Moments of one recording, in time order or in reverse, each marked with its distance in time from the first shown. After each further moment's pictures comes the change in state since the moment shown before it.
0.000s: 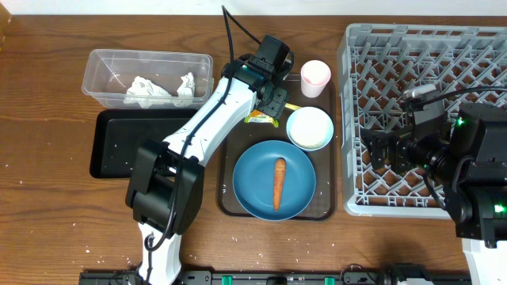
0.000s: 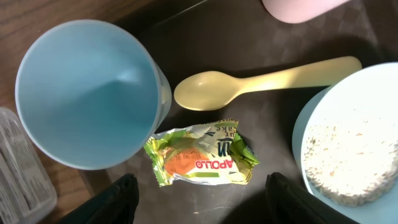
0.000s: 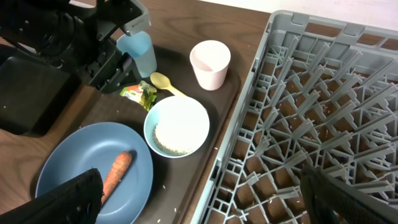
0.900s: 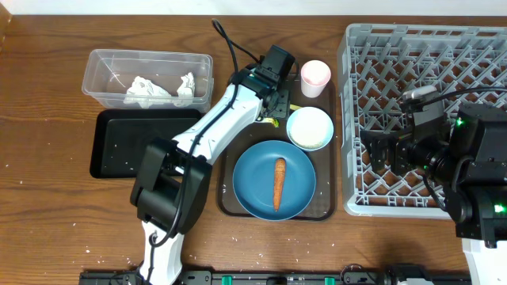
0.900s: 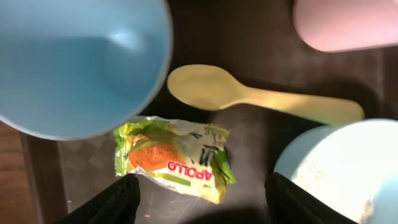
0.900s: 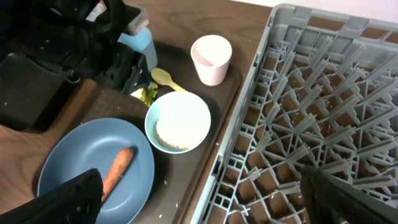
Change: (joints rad) left arm -0.029 0.027 -0.066 0.078 -0.031 -0.425; right arm 0.000 0.000 0.000 -0.023 0.000 0.000
